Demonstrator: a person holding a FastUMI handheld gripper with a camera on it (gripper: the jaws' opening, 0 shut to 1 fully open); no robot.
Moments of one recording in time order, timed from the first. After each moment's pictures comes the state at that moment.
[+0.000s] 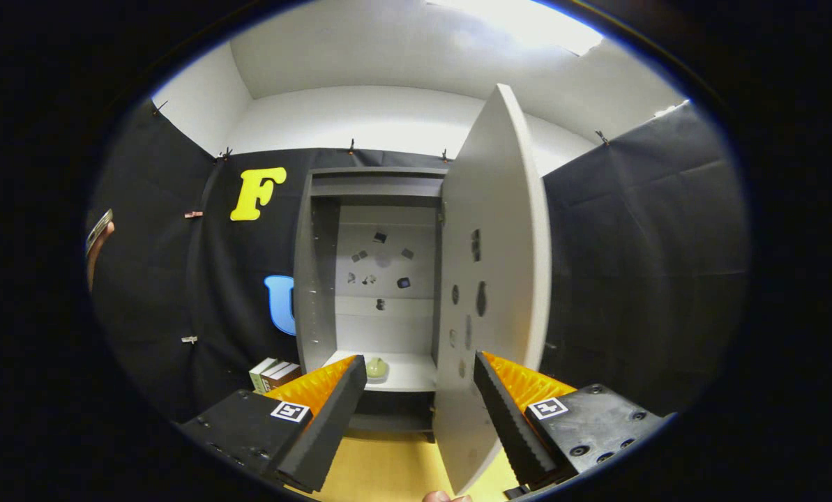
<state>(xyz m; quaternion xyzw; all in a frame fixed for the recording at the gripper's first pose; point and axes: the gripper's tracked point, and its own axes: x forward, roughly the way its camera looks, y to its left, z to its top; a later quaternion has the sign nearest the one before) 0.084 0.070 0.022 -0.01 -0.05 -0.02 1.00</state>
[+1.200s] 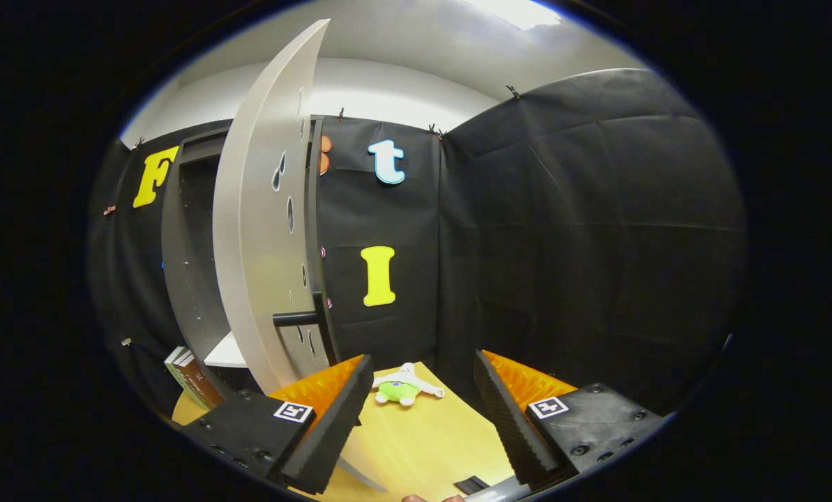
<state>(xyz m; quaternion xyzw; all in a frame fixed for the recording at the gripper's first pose) 0.112 -0.090 -0.052 0.03 0.03 -0.17 0.98</state>
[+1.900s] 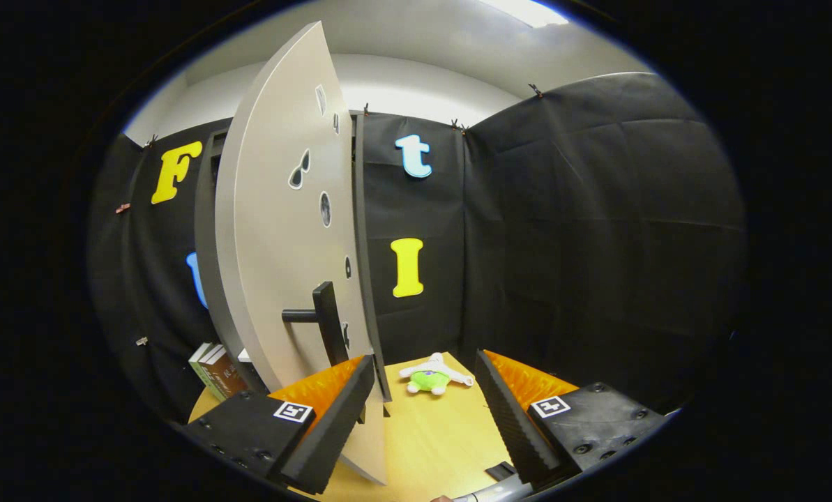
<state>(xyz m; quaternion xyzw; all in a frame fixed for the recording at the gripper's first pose) 0.110 -0.002 -0.061 0.04 0.05 -0.12 0.99</state>
